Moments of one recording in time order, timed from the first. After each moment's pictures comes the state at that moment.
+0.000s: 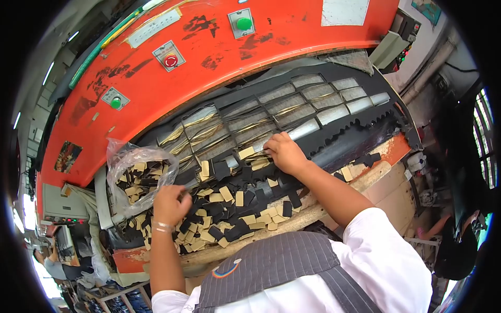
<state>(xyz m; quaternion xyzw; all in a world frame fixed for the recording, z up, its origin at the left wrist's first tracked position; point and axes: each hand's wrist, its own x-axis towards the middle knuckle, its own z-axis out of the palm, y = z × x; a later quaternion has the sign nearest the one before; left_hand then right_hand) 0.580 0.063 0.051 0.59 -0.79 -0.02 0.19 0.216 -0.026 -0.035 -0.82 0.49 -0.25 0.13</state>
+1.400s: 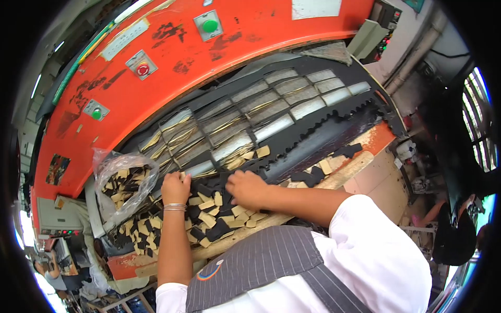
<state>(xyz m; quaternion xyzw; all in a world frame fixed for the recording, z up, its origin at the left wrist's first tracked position) 0.504 0.023 -0.007 0.72 -0.67 -0.04 0.16 0.258 0.048 -0.025 -0.91 0.37 -0.04 0.19</state>
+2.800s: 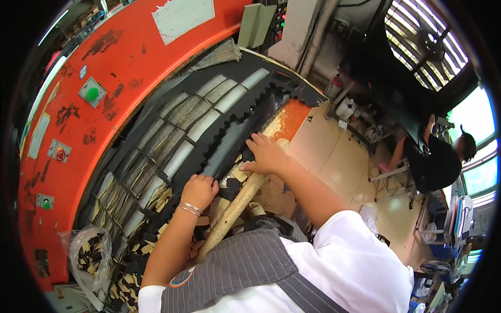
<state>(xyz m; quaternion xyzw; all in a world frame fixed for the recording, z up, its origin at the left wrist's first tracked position) 0.234 0.011 -0.038 0.33 -0.93 -0.13 0.07 -0.016 0.085 -0.022 -0.65 0.75 -0.05 0.12</state>
